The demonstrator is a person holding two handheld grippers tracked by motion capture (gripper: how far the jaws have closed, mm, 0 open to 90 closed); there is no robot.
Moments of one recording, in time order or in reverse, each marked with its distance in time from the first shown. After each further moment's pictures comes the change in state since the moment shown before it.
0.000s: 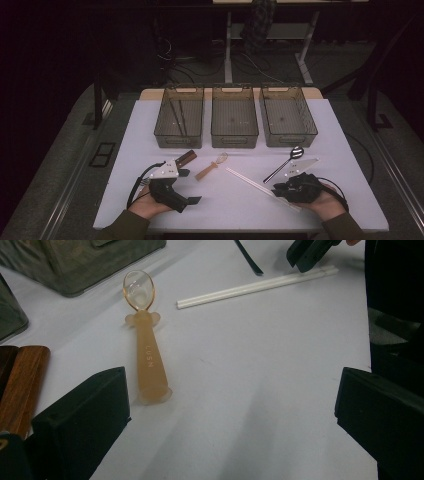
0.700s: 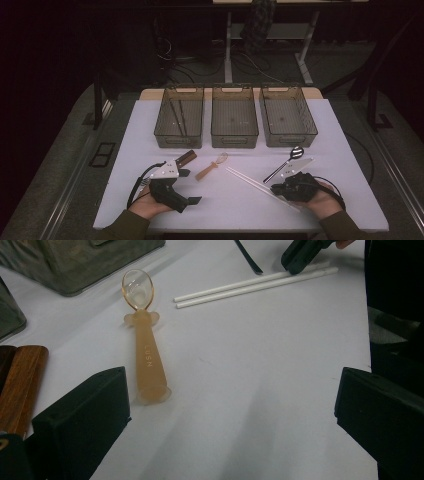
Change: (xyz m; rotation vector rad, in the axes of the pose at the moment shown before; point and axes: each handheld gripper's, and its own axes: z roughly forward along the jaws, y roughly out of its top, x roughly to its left) left arm 0.000 0.000 0.001 0.004 -0.003 0.002; right arm -0.003 0.003 0.008 0.029 -0.011 -0.034
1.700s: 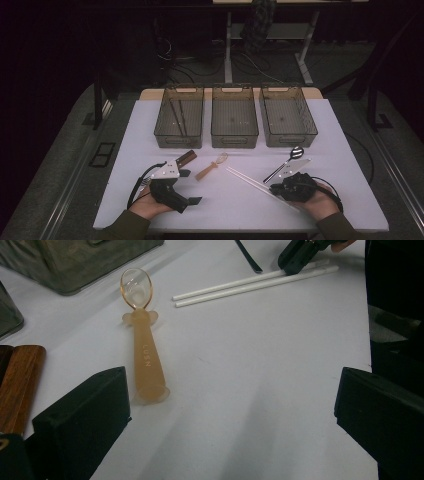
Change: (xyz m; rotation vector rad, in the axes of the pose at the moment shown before) left arm -0.001 0.000 0.001 0.003 -0.001 0.003; right arm 0.002 0.001 0.005 0.005 -0.022 -0.015
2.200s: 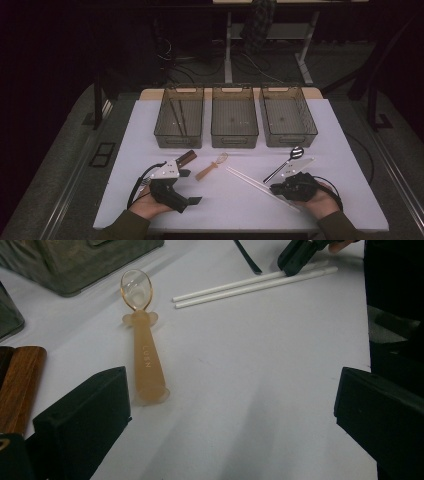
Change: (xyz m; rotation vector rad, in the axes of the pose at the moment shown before) left arm 0.000 0.000 0.000 -0.004 -0.001 0.002; right arm -0.006 -0.004 0.000 -0.034 0.043 0.004
